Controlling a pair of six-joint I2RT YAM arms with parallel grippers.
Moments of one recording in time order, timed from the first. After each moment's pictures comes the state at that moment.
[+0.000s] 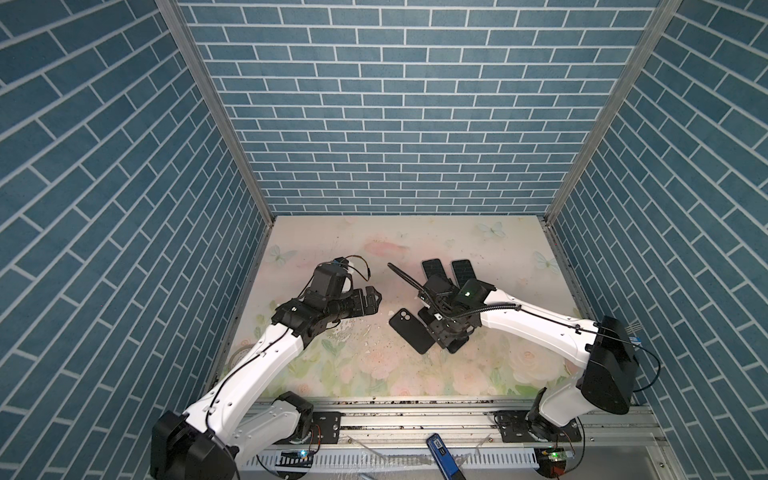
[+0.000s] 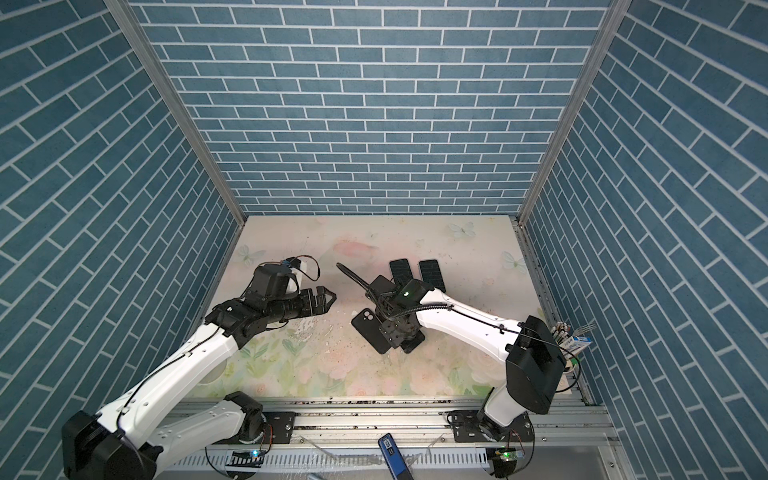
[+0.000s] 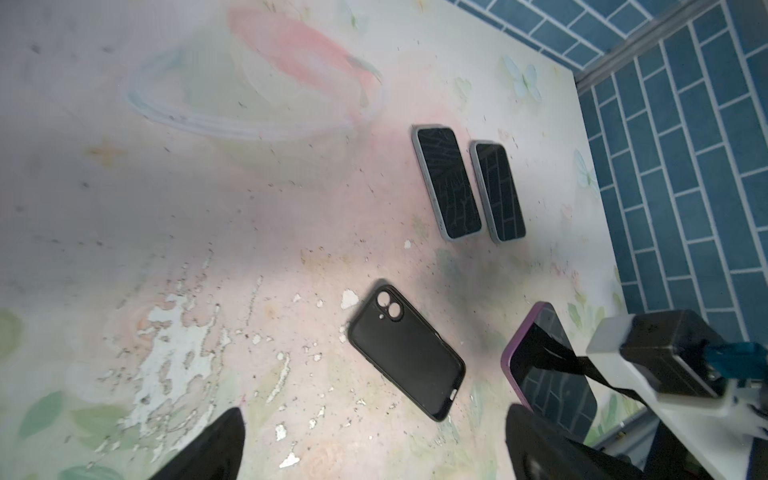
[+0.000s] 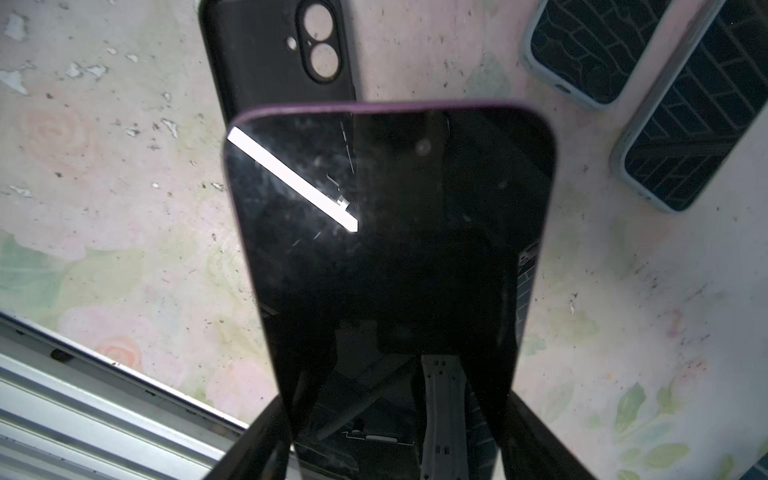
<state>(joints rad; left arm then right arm) -0.46 1.07 0.87 -0.58 0.20 -0.57 0.99 1.56 1.26 -1.07 0.15 0.20</state>
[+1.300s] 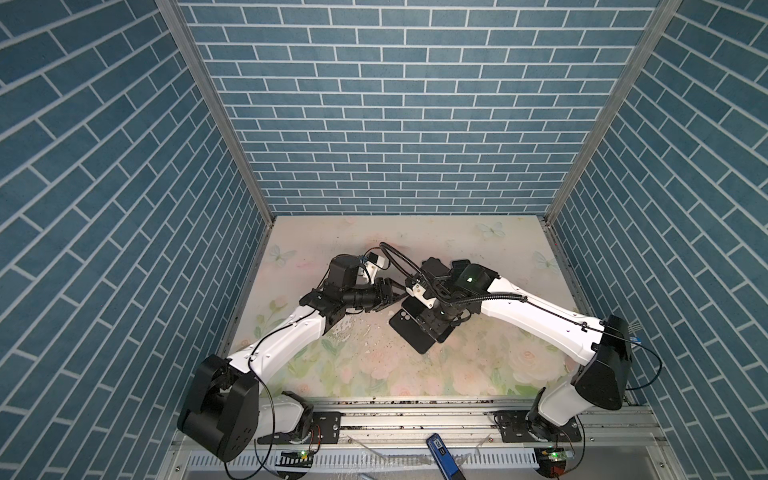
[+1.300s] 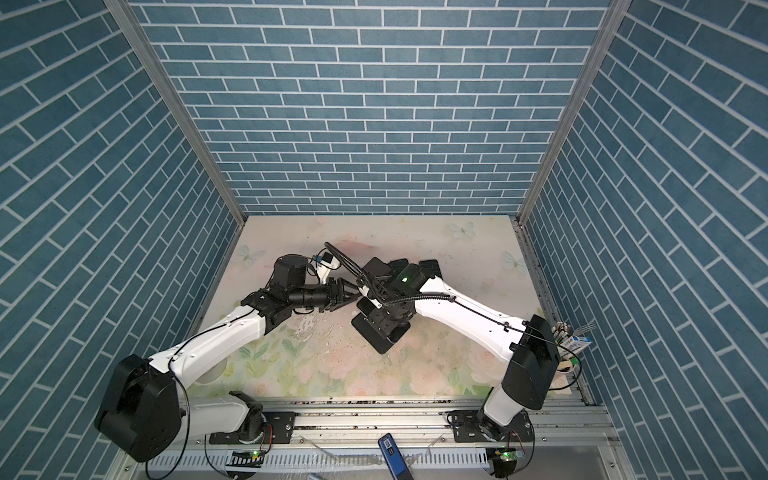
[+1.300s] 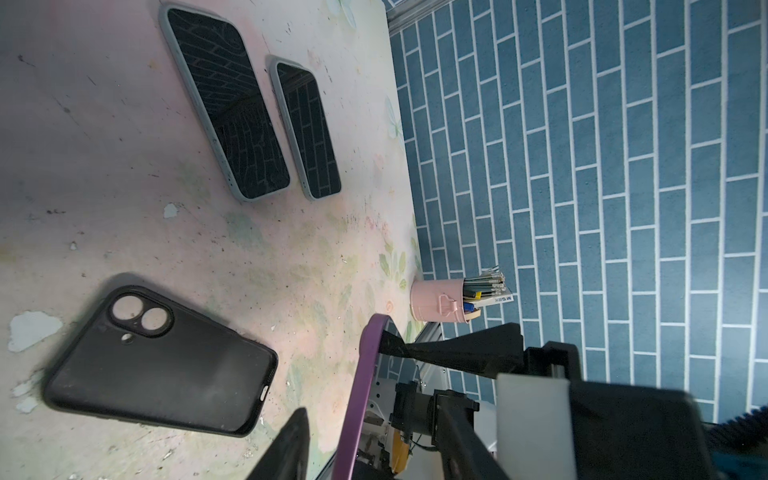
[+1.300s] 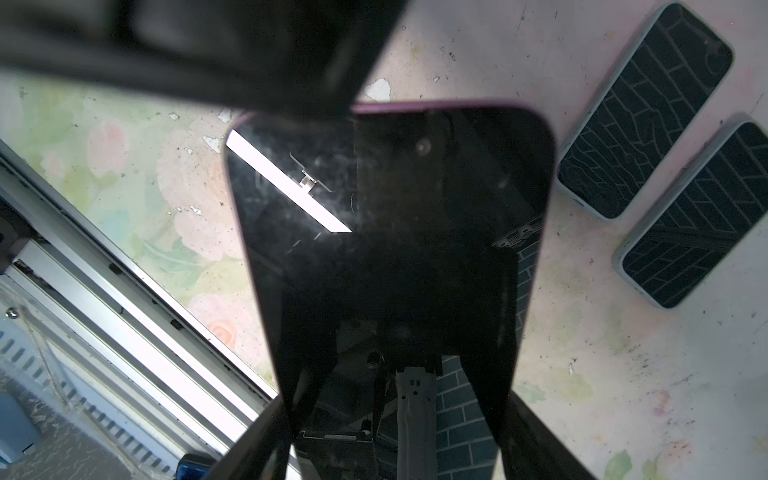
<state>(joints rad) -0.47 1.29 0.82 -0.07 0.73 -0.88 0.99 1.60 1.47 -1.13 0.04 0.07</state>
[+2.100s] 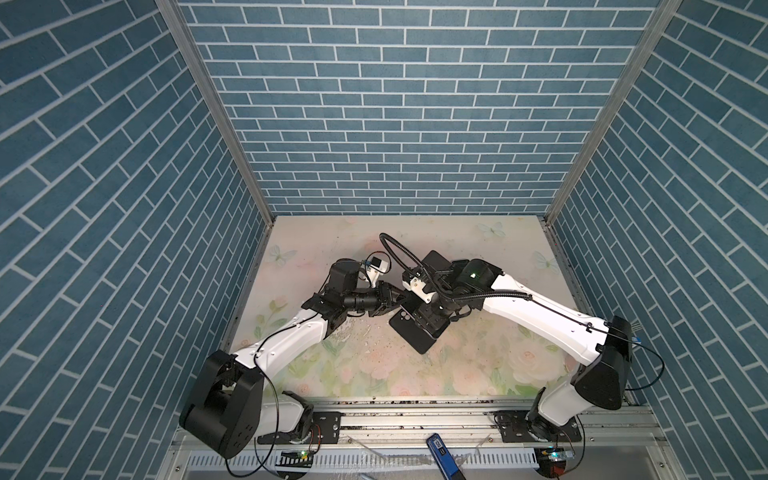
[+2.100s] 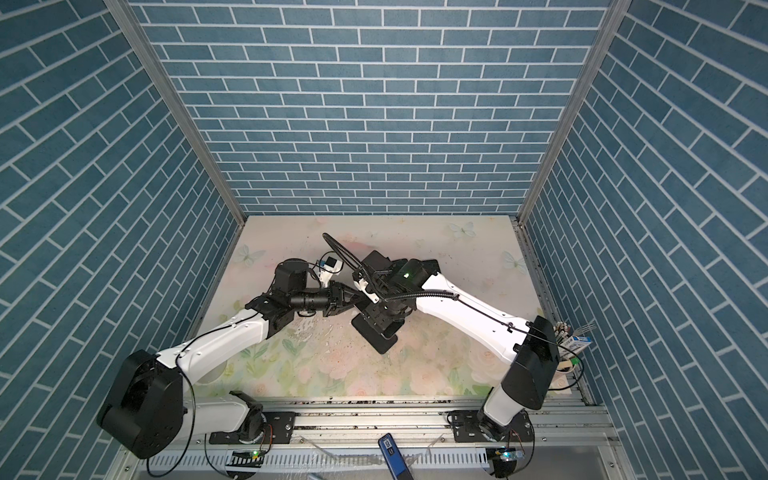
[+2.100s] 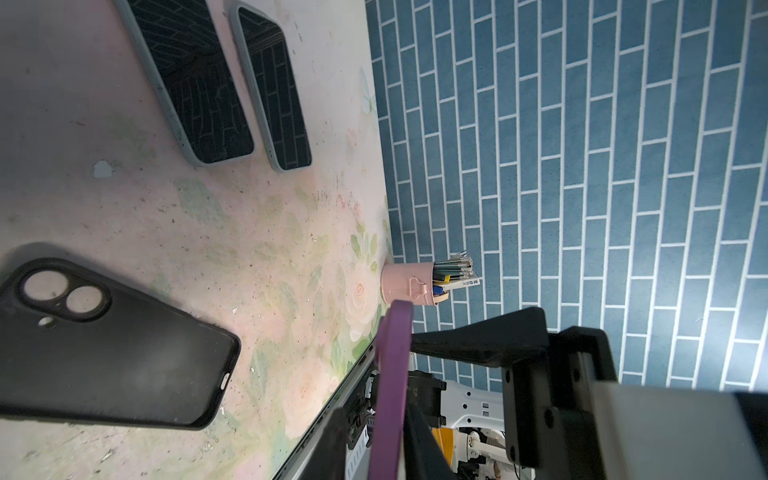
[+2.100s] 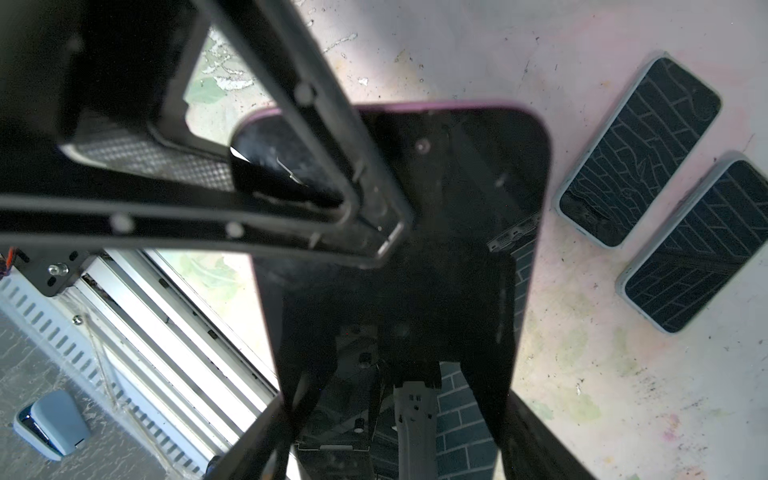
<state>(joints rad) -0.48 1.31 0.75 0.09 0.83 -0.99 0.99 1.60 1.54 -1.14 0.00 0.07</state>
